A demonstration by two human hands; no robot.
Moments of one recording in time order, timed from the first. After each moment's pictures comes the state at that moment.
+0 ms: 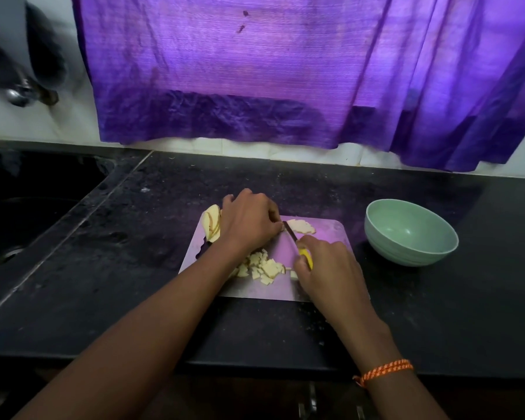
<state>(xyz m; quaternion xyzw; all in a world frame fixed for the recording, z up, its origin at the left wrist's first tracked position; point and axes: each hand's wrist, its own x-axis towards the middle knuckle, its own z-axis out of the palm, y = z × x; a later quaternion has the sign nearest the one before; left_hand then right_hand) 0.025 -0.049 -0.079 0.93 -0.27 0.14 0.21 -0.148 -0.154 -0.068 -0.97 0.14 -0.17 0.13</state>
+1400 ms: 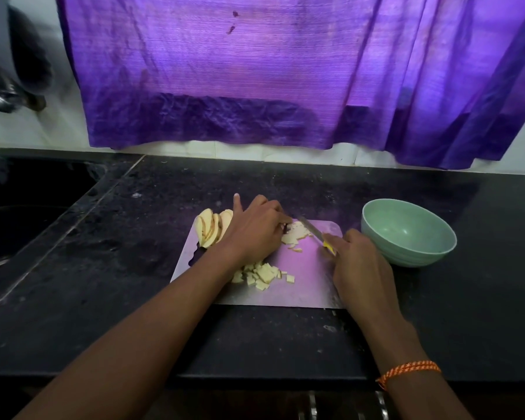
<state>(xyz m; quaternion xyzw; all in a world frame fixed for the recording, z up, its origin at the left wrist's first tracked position) 0.013 -0.055 -0.076 0.89 -0.41 0.07 0.16 -0.147 -0.211 -0.092 -0.96 0.17 -0.23 0.01</state>
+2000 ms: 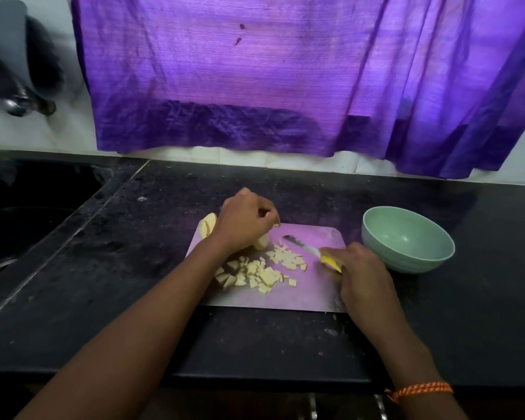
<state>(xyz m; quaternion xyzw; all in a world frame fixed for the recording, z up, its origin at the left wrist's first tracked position) 0.034 -0.036 -0.065 0.85 -0.36 0.09 0.37 -0.160 -0.222 -0.102 -0.95 0.09 -0.26 0.16</state>
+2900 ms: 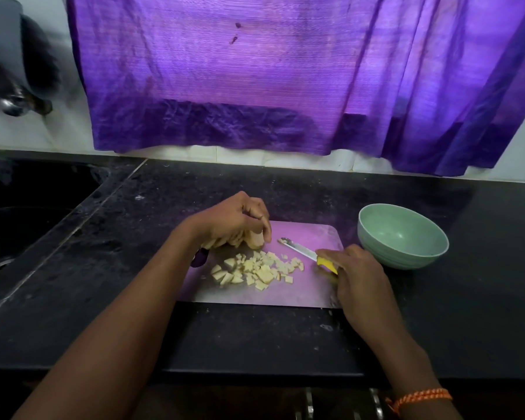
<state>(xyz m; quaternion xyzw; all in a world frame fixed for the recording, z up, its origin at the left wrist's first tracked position) 0.044 -0.005 -0.043 0.76 -0.45 -0.19 0.42 -0.173 -0.214 -0.098 -0.94 0.08 -0.27 0.19</state>
